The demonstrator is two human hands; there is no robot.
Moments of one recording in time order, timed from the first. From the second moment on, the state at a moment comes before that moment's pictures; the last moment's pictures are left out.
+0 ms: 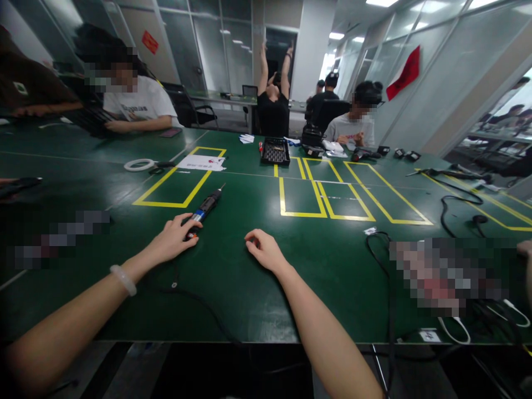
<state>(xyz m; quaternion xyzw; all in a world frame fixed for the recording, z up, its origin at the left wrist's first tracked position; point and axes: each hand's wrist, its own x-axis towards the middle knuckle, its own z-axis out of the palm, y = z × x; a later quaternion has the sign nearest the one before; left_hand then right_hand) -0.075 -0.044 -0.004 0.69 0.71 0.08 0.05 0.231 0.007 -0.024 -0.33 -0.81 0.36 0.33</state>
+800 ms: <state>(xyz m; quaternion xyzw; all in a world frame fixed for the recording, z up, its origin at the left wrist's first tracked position) -0.160 -0.065 0.020 0.57 0.80 -0.02 -0.16 0.230 0.008 -0.025 -0.33 -0.83 0.33 0.31</state>
